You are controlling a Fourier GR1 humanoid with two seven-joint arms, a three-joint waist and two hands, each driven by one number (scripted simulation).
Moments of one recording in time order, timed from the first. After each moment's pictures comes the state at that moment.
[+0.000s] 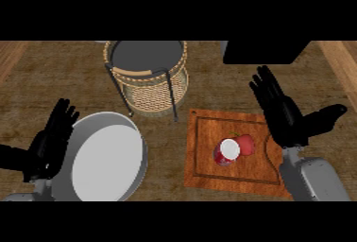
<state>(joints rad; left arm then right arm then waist) -0.01 0.33 -0.05 -1.48 0.40 0.14 -0.05 -0.27 -0.20 0.15 -1.52 -0.35 -0.14 0.09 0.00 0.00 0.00</state>
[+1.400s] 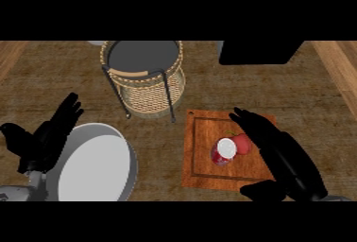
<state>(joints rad) -0.06 0.42 -0.11 -1.53 0.31 0.10 0.15 -0.17 -0.56 0.55 -1.93 0.53 -0.03 0.41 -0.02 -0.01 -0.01</state>
